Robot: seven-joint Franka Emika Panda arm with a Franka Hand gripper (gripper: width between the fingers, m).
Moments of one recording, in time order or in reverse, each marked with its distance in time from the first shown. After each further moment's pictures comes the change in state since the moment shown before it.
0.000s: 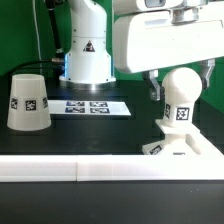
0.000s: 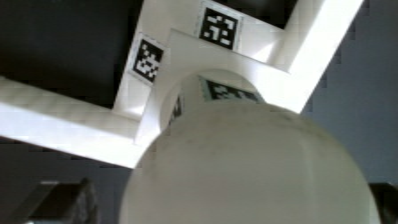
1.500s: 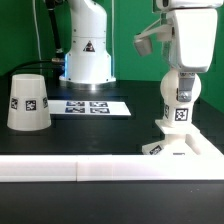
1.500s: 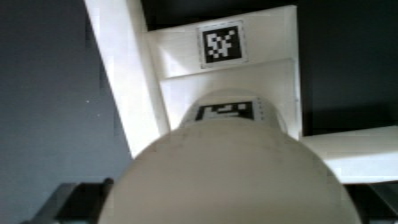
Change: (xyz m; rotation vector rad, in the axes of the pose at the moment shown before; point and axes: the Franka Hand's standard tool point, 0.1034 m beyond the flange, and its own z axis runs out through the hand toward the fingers) arm 0.001 0.000 0.004 -0.061 -0.068 -0.968
